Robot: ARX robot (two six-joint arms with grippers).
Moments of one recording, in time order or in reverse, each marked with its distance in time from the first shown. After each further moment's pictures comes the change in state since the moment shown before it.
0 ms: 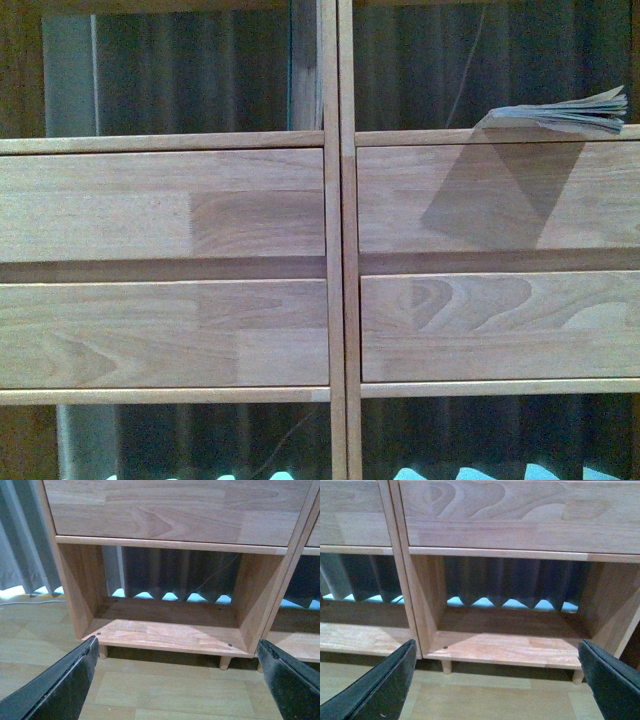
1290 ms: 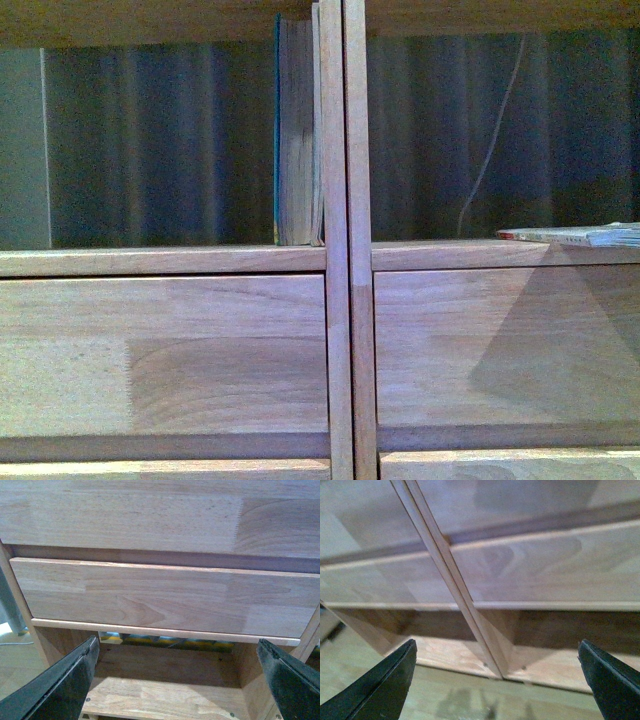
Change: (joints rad) left arm 0.000 0.000 0.000 0.000 0.000 0.000; right arm -0.212 0.509 0.309 0.117 -0.520 0.347
